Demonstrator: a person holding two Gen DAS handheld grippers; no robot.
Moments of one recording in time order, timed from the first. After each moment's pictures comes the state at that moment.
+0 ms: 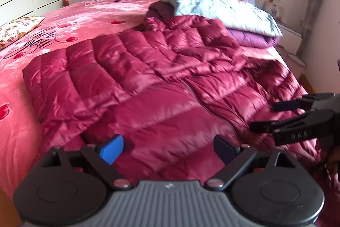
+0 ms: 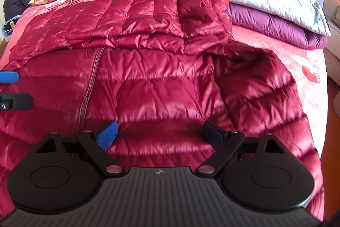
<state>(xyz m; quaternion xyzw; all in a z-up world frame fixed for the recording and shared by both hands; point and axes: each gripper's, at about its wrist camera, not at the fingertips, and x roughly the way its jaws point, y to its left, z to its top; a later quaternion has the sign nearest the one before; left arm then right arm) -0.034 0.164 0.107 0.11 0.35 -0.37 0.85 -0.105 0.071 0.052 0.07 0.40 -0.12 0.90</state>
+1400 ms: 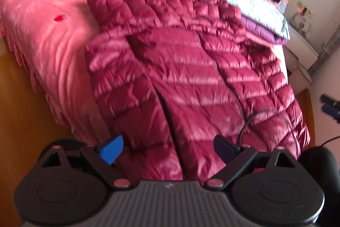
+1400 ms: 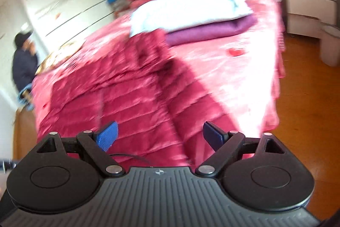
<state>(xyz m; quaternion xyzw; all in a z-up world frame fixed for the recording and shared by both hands) -0.140 0.259 0.134 0.02 0.48 -0.29 0.83 -0.338 0.019 0.140 0.23 0.26 -0.19 0.92</state>
